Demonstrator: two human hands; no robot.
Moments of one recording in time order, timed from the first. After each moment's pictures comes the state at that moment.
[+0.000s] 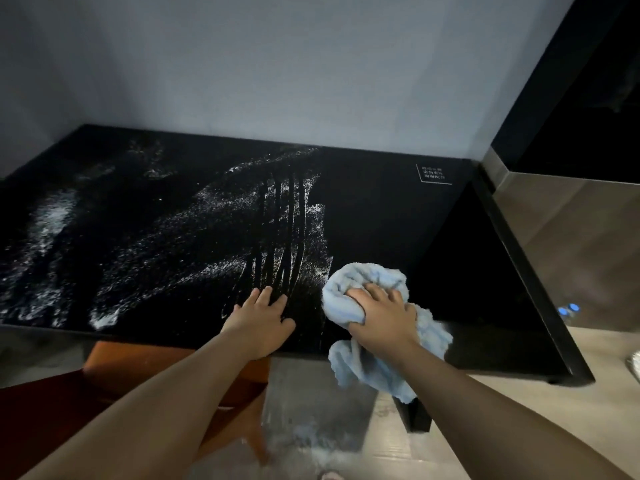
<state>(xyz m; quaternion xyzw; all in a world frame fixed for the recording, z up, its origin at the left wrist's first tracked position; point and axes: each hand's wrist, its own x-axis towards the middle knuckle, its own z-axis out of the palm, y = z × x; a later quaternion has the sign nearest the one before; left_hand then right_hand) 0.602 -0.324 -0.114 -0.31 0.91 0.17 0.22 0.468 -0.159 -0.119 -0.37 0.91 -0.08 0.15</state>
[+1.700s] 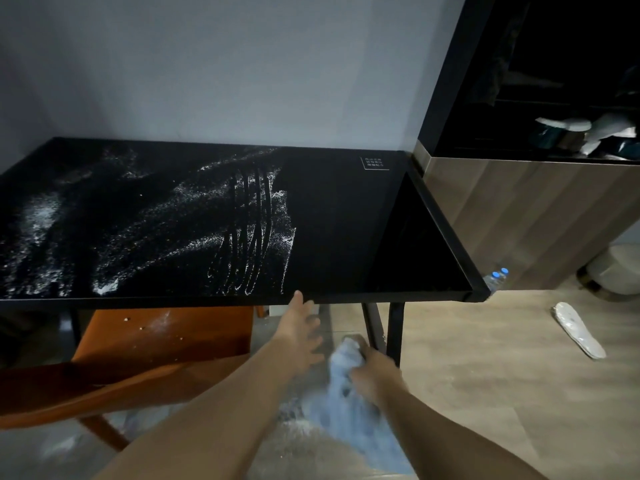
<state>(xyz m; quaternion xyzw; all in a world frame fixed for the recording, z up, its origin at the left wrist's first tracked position) 0.653 -0.153 -0.080 -0.42 0.39 0.82 0.03 0.610 -0.023 -0.145 -0.12 0.92 -0.21 0.31</state>
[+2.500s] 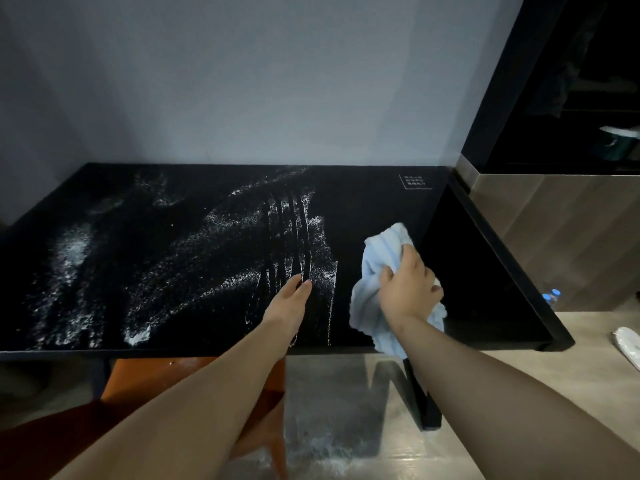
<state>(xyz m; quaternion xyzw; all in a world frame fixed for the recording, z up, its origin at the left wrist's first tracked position) 0.618 -0.297 -0.072 -0.43 0.63 0.64 -0.03 0.502 -0.171 -0.075 -0.09 0.97 -0.23 -0.06</state>
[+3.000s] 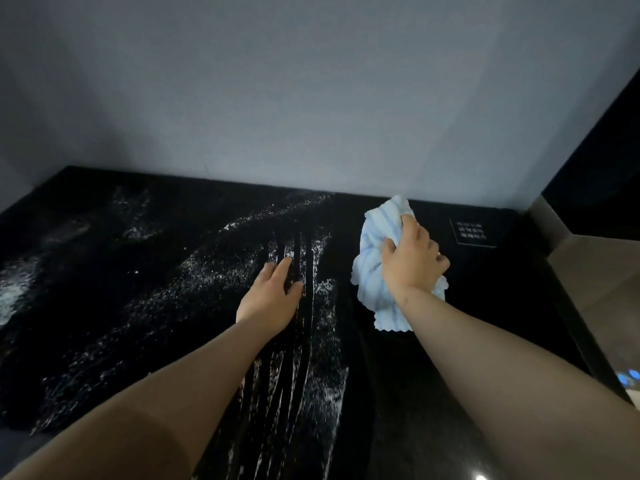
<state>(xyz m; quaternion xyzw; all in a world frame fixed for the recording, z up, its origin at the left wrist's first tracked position) 0.452 -0.449 -0.091 -0.39 0.87 0.30 -0.01 0.286 -0.329 -0.073 -0.18 0.96 -0.22 -0.07</state>
